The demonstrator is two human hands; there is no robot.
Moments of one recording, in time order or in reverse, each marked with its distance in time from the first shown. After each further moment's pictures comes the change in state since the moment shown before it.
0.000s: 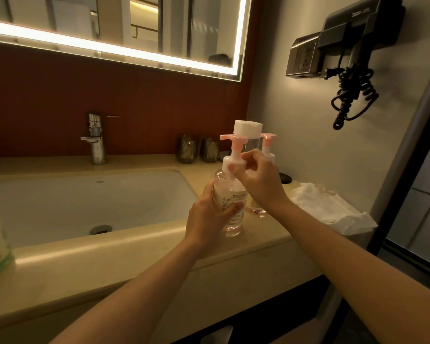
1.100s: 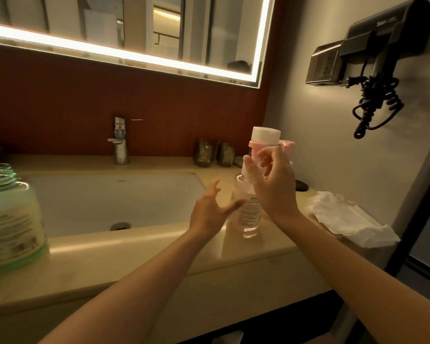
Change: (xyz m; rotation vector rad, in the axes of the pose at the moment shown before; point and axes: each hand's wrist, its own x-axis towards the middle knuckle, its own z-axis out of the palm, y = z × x) left_hand 0.013 -0.005 -0.025 0.126 0.001 -0.076; right_hand -0.010 -0.030 0.007 -0.054 0.267 -0.106
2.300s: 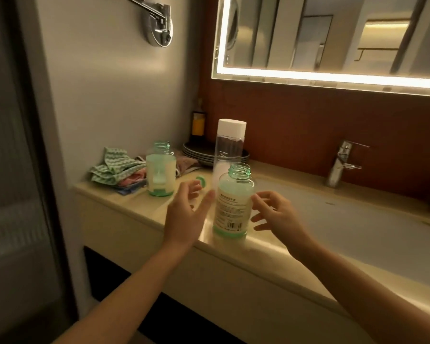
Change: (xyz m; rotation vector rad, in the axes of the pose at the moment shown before) left_hand -0.194 -0.088 -0.380 0.253 0.855 -0.202; right_hand -0.143 -0.267 0.217 0.748 -1.122 0.185
